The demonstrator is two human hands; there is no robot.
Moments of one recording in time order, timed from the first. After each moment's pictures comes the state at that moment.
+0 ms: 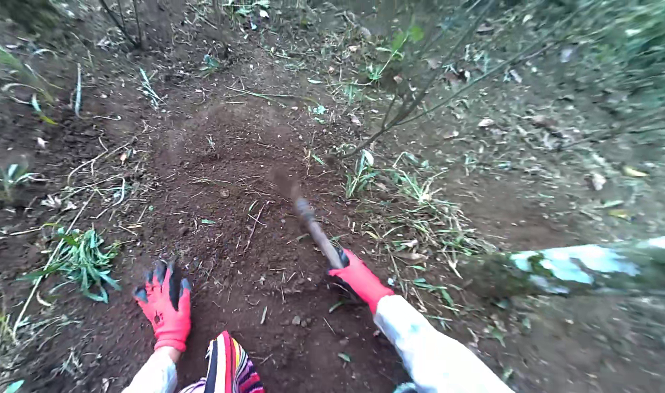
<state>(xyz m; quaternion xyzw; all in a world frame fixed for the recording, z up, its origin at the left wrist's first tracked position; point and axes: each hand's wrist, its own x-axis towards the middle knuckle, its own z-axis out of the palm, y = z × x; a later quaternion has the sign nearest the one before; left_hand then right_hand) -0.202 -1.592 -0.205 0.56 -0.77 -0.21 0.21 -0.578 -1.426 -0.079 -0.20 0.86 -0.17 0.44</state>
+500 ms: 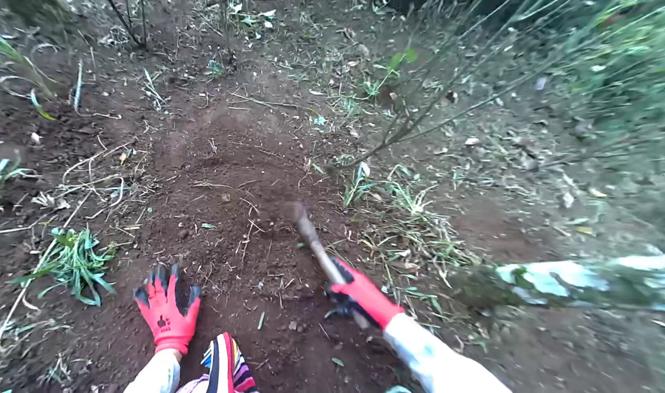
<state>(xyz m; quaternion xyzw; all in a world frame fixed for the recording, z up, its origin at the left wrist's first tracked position) -0.206 -1.586 -0.219 0.55 -0.79 -0.18 0.21 -0.560 -1.426 -0.046 -0.14 0.82 -0.25 0.50</state>
